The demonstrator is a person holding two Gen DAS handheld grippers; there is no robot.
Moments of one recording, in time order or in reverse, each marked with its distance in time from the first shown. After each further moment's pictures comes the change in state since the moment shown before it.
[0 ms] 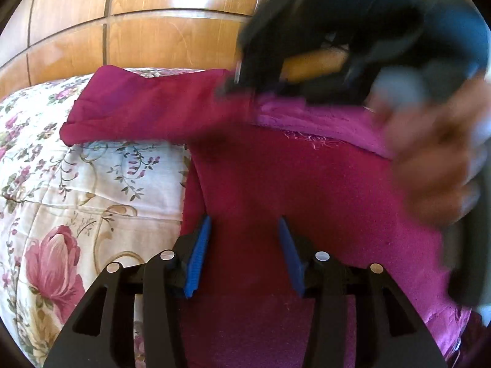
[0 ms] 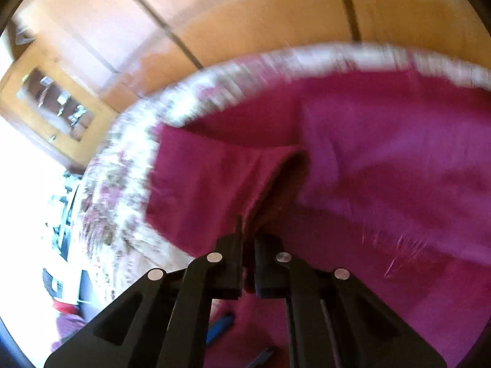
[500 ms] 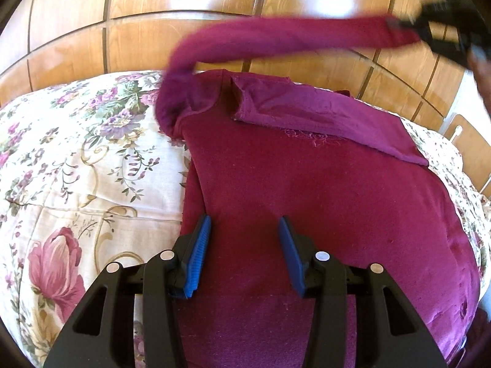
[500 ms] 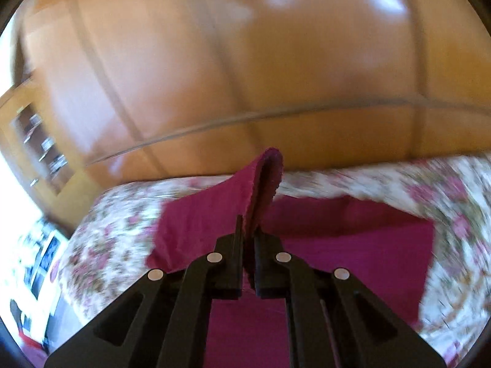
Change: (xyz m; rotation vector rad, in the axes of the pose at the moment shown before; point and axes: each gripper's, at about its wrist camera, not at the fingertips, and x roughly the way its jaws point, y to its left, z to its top) left arm 0.002 -0.014 0.001 0.026 0.001 0.029; right arm -0.162 -0.119 0.016 0.147 -0.280 -0.241
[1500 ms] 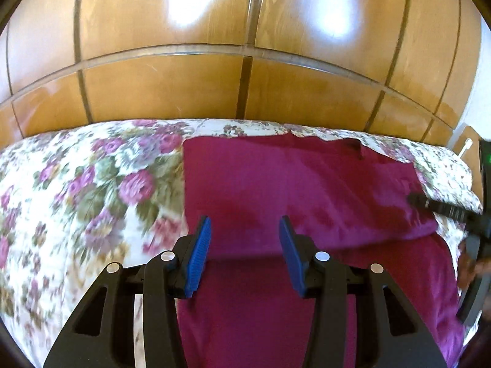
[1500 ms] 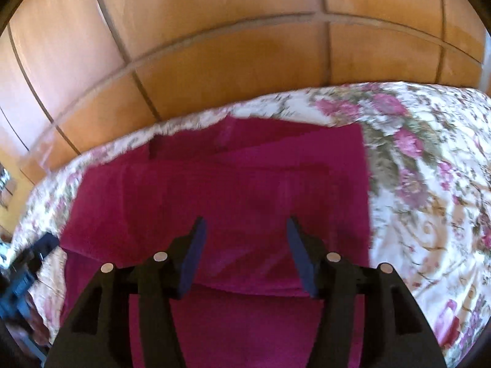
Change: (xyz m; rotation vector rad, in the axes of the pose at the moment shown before) left arm 0.046 -0.029 0.135 0.031 -0.012 0.041; right arm 0.064 -0.096 -0.059 0.063 0.099 -0.251
